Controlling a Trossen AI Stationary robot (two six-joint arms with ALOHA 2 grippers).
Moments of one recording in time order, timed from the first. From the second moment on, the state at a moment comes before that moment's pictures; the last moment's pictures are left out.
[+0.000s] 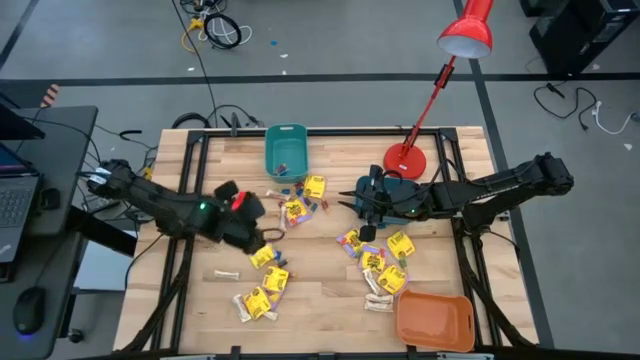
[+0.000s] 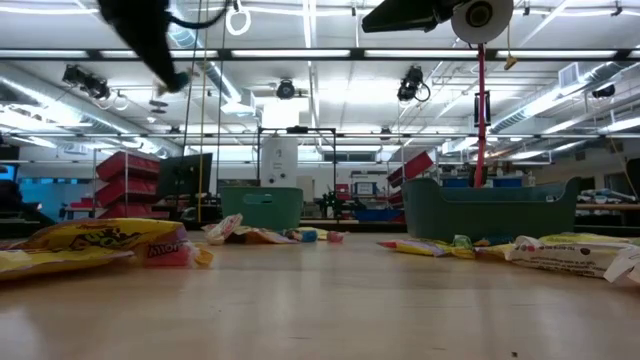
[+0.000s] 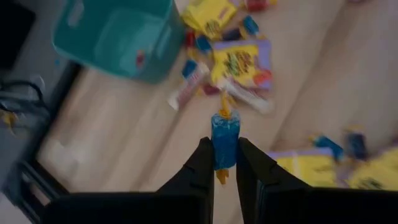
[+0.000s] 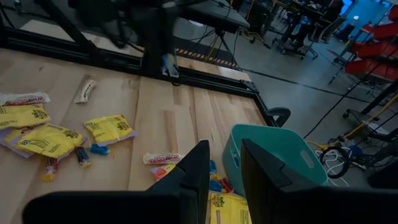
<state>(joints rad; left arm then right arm) -0.34 1.34 1.21 -1.24 -0.60 -0.71 0.17 1.27 0.93 0.00 0.42 -0.18</state>
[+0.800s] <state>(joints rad) 0.44 1.37 1.21 -0.63 -0.12 0.22 0.17 1.24 0.93 -0.14 0.48 -0.12</state>
